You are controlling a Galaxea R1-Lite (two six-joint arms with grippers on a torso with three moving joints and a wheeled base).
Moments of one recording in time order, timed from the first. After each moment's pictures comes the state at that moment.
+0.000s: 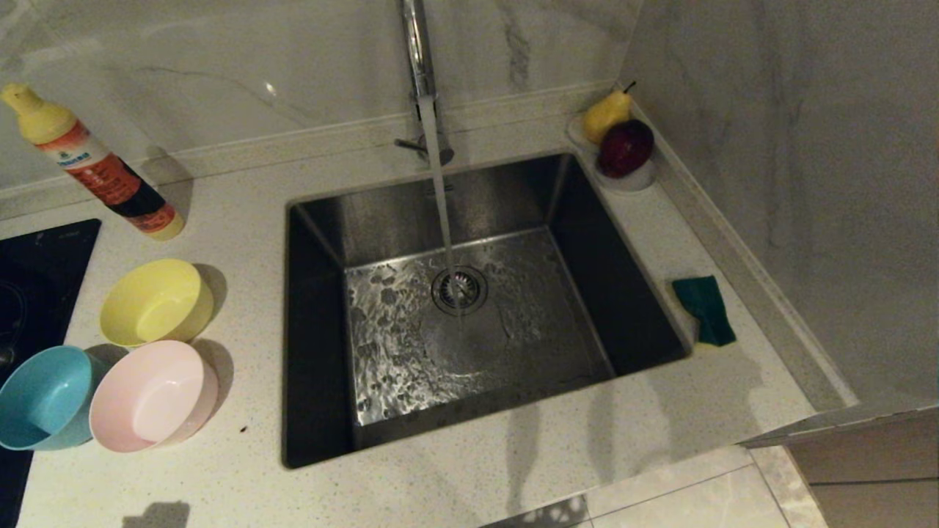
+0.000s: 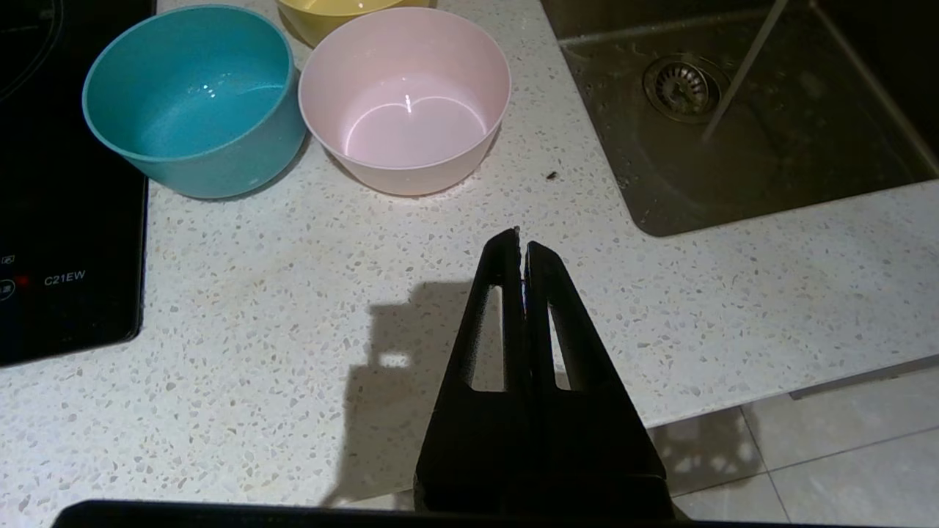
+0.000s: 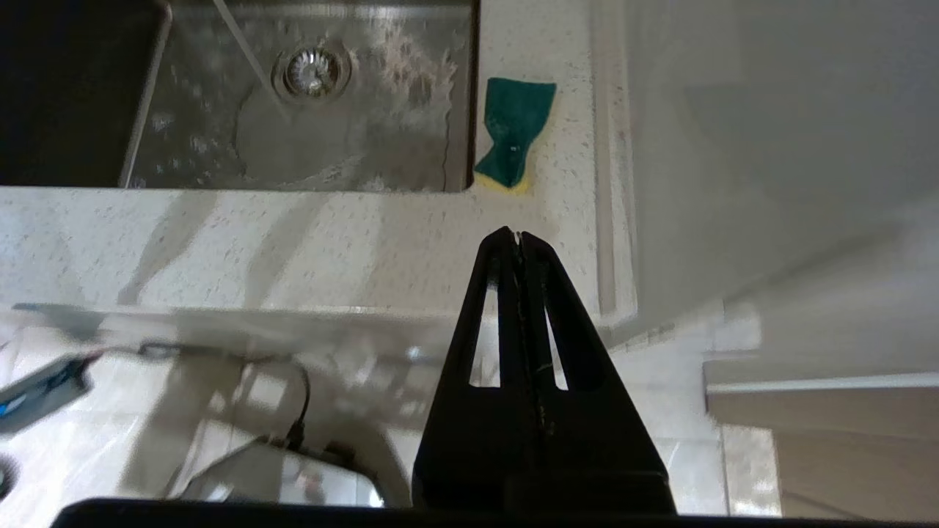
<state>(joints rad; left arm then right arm) -0.02 0.00 0.00 -0.07 0.00 0.02 0.01 0.56 -0.64 0.12 0.24 -0.09</state>
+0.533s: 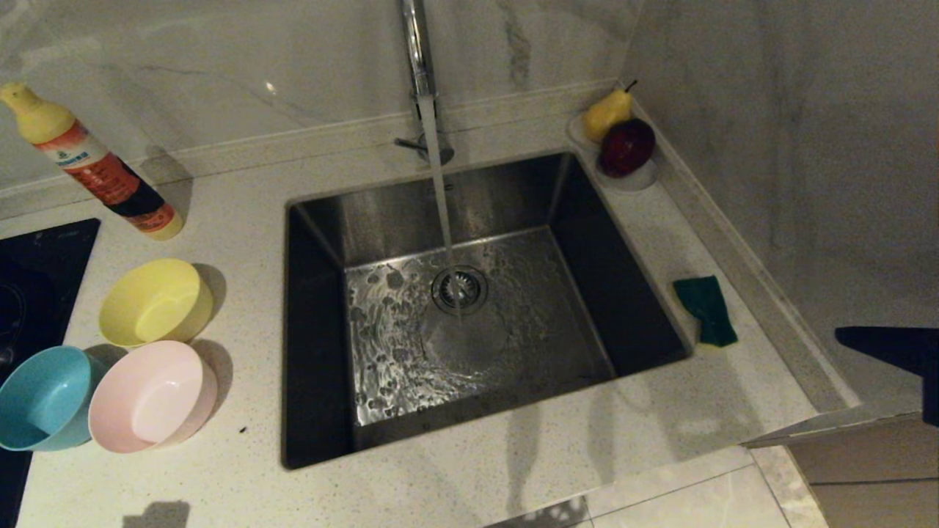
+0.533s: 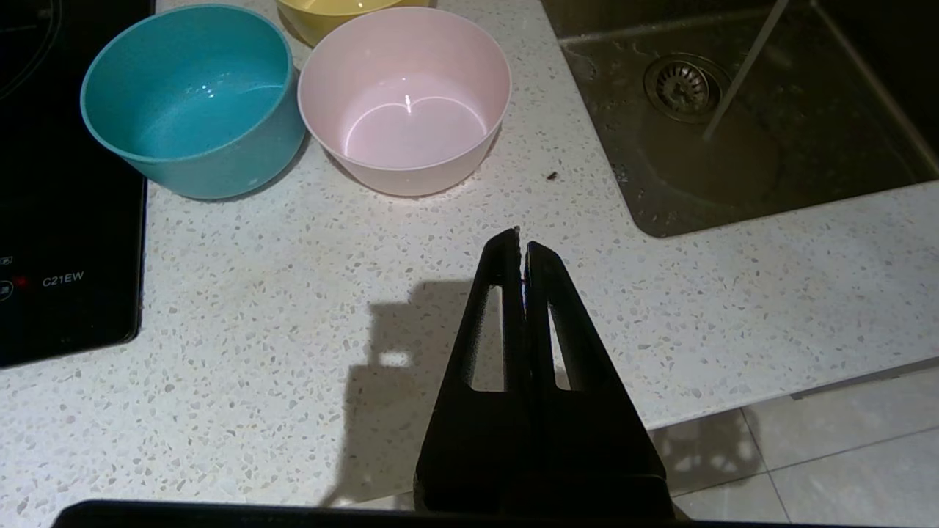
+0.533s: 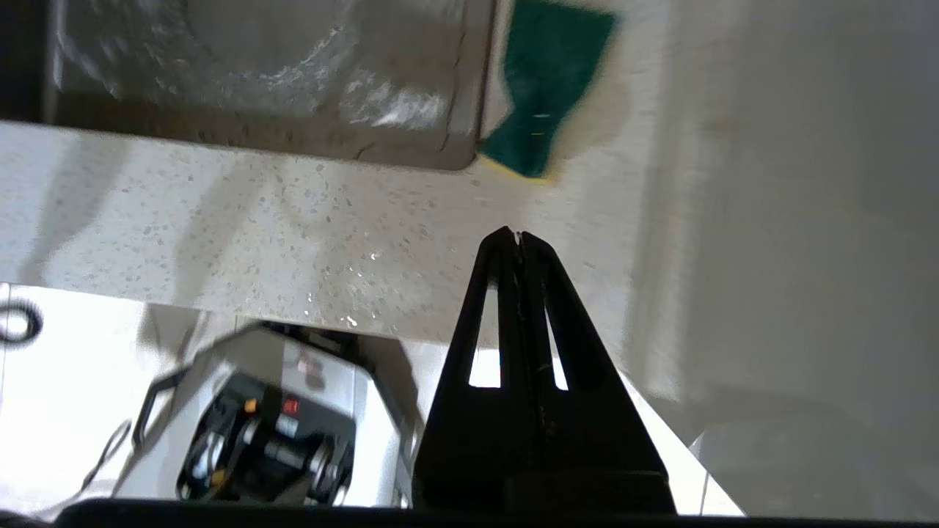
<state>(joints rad) -0.02 0.00 0.00 -0.07 0.00 0.02 0.17 1.09 -0.84 0.11 0.11 -0.16</state>
